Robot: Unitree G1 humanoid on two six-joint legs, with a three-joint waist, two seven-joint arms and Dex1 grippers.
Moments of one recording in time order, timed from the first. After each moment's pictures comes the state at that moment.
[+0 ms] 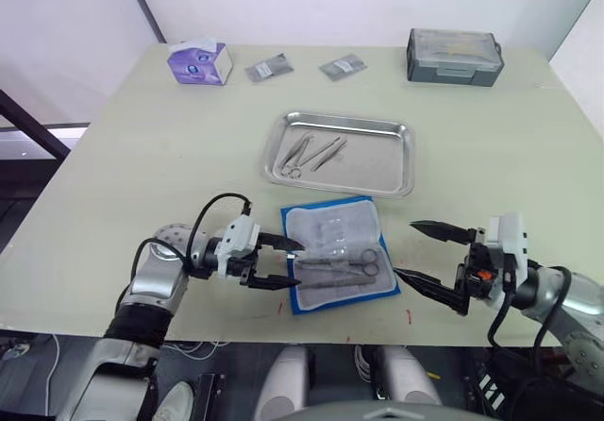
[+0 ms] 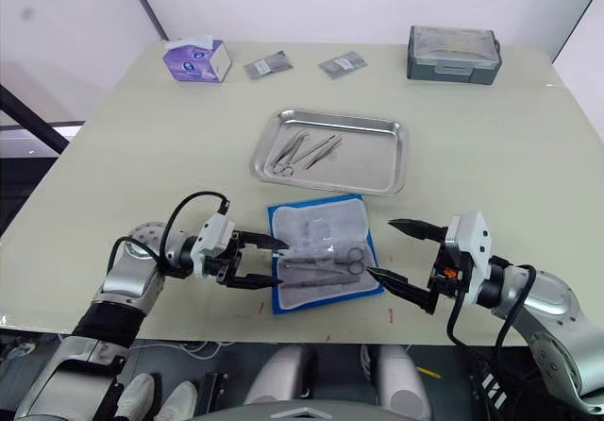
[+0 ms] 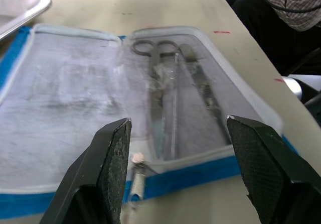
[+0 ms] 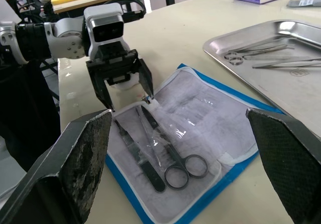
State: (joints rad) left arm -0.34 0.63 -0.14 0.31 -0.34 -0.14 -1.55; right arm 0.13 -0.61 -0.10 -0.63 0.66 0.44 0.87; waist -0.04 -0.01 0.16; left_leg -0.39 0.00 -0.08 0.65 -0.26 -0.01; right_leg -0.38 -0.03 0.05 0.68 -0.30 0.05
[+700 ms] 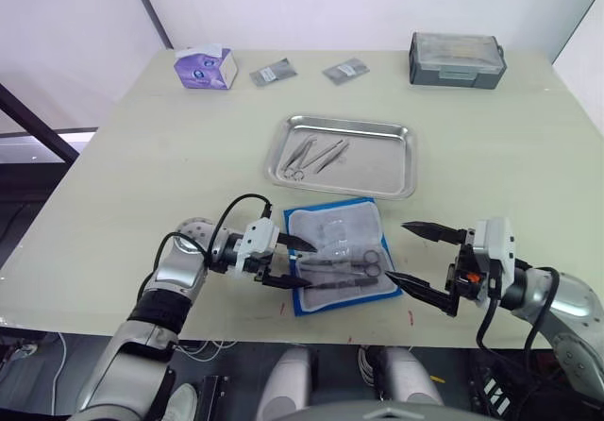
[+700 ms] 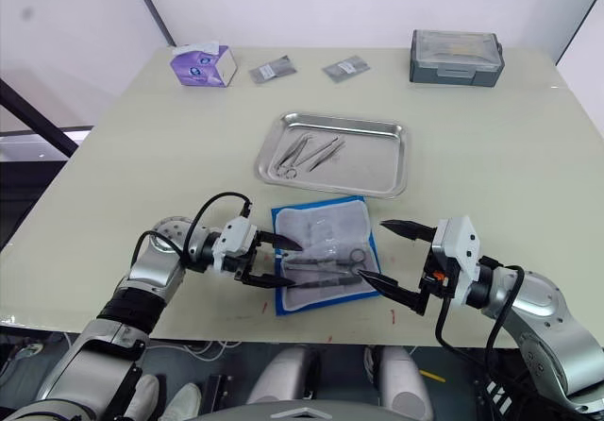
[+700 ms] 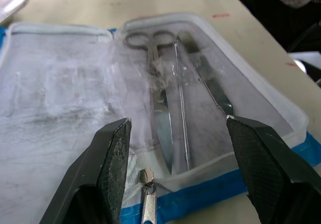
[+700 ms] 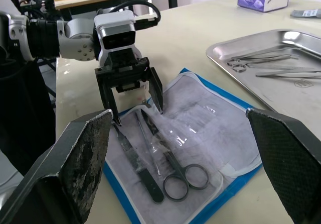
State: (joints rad) left arm -0.41 0.59 -0.23 0.42 -0.27 -0.23 -1.55; right arm 0.12 -0.61 -0.05 -0.63 0.60 0.39 0.86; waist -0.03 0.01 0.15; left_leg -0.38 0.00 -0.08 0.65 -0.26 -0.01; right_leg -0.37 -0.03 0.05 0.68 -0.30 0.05
